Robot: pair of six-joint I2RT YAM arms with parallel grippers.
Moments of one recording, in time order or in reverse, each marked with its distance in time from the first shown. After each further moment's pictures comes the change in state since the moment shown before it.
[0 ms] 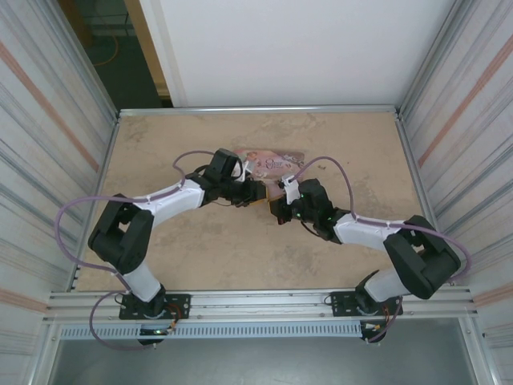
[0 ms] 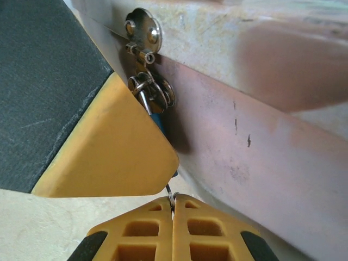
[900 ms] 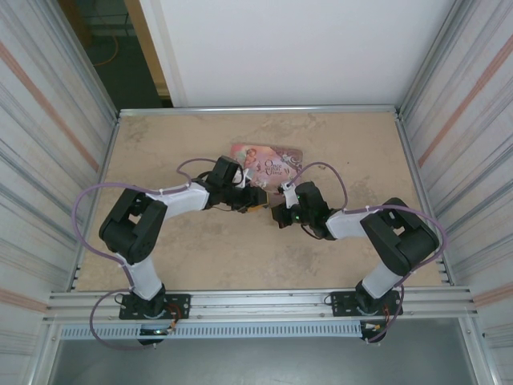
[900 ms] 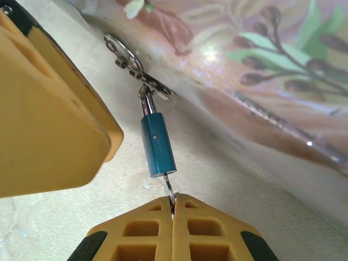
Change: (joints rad) left arm 0.017 0.086 -0.051 0.097 0.008 0.007; right arm -0.044 0.179 -0.004 0.049 -0.027 0.000
